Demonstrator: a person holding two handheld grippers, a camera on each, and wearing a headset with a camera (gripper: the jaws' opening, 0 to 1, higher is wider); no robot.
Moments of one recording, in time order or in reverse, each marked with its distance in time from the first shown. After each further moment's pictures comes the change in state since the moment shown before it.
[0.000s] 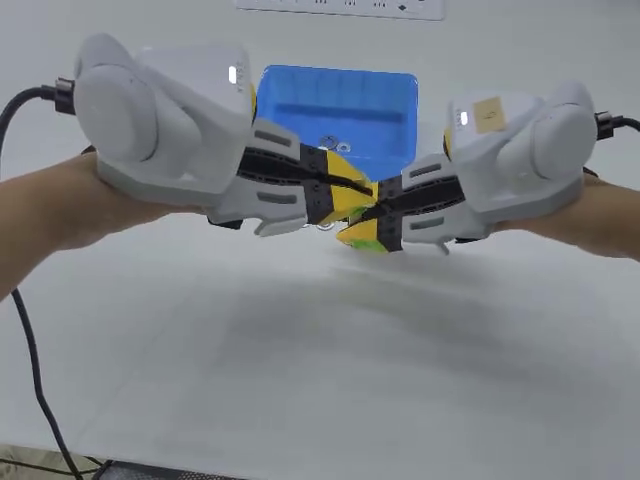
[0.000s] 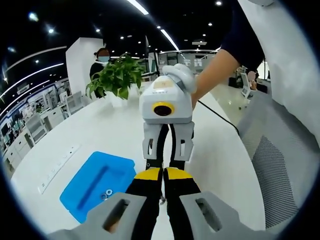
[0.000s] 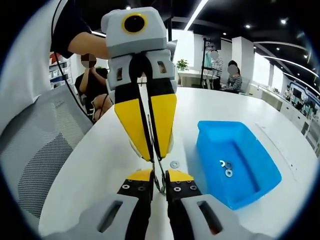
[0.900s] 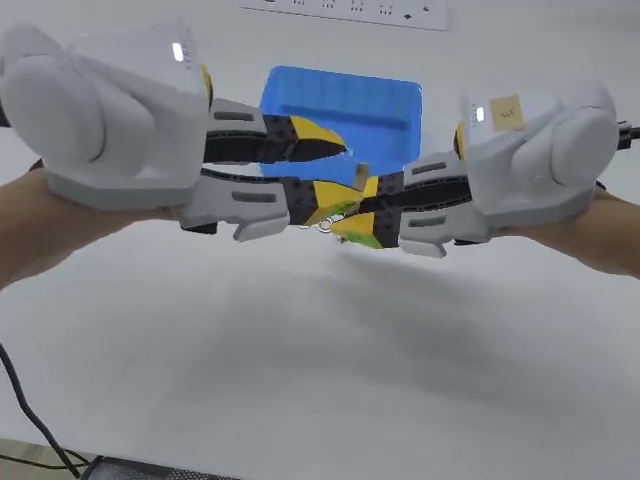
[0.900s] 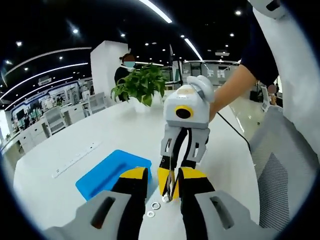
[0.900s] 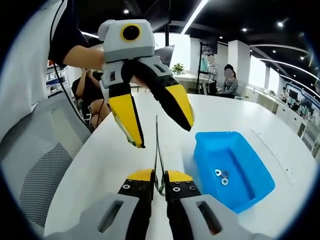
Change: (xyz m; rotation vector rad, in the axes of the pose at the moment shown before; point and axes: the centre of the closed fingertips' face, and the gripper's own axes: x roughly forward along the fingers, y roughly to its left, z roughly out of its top) left arm -0.041 0.013 0.009 -0.103 -0.074 0.200; right arm -0.003 0.002 0.025 -0.002 -0.025 -0.042
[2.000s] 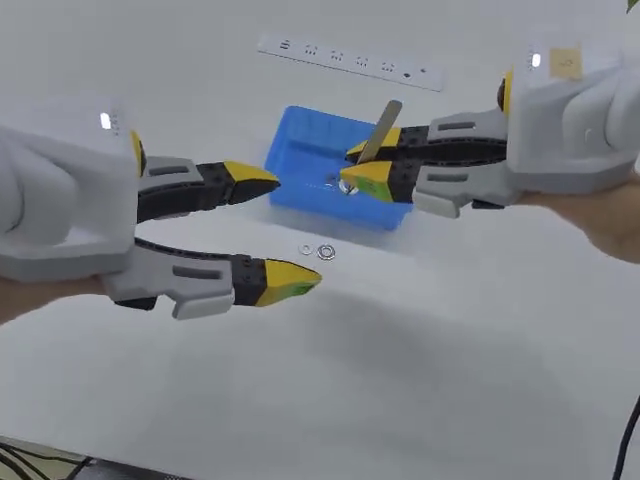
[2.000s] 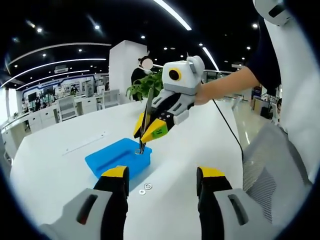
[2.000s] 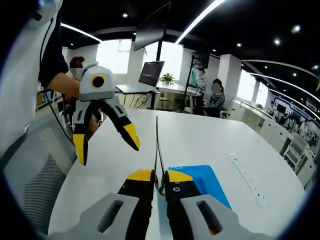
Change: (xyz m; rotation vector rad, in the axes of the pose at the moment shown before) left arm -0.053 -0.012 -0.013 -0.152 -0.043 0.111; right arm -0.031 -0.040 0.076 -0.068 -0.062 -0.139
